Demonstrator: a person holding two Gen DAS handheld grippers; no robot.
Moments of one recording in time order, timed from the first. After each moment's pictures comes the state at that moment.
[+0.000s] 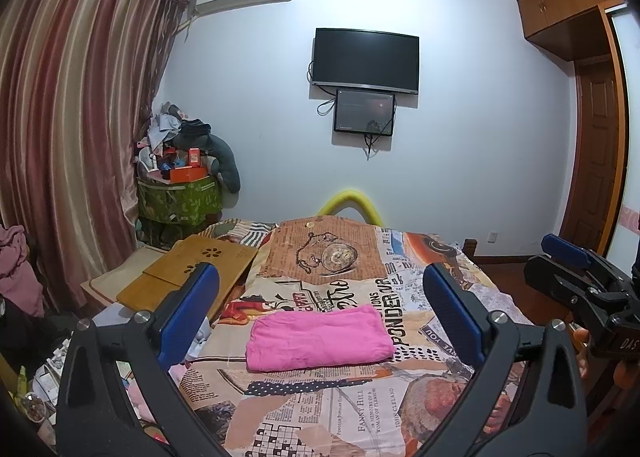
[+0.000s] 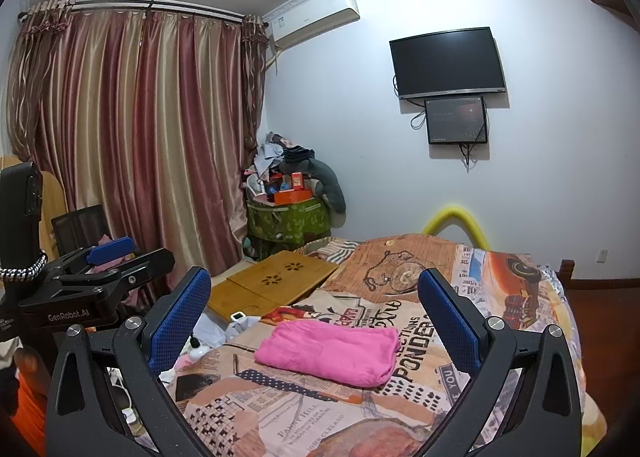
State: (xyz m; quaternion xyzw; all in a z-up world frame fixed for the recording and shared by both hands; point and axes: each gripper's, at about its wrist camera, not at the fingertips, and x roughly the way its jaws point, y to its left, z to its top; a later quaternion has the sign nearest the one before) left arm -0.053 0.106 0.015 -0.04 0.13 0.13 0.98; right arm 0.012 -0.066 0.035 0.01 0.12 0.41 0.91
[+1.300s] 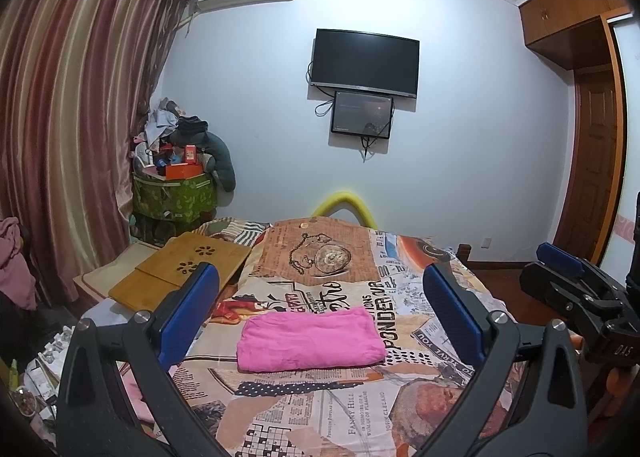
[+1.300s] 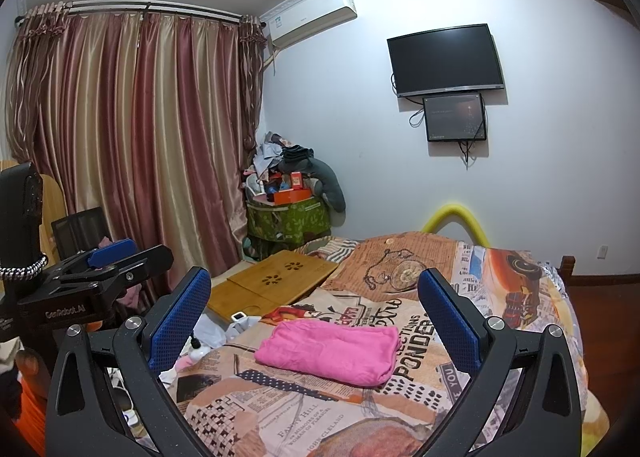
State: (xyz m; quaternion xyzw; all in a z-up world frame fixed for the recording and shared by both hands) left arm -0.049 0.096 0.016 -0.06 0.12 0.13 0.98; right arm 0.012 -0.066 0.036 0.02 0.12 0.41 0.91
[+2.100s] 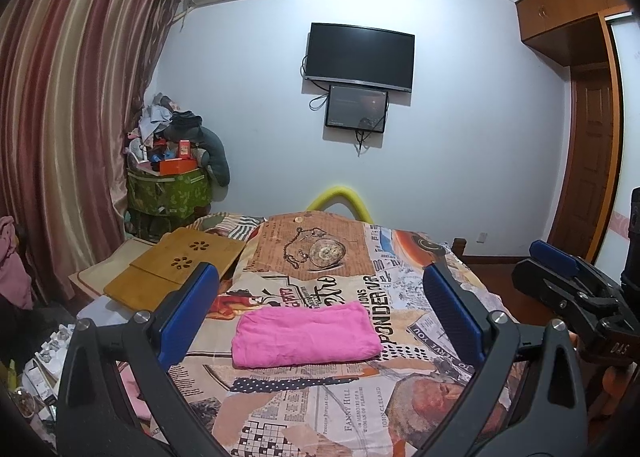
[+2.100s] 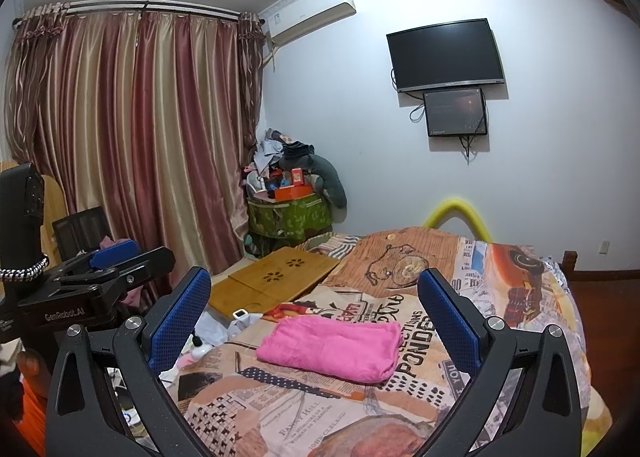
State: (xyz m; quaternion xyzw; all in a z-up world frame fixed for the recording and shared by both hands) left arm -0.048 0.096 0.013 -0.06 0.13 0.12 0.98; right arm 0.013 -0.062 0.032 0.02 0.13 0.41 0.90
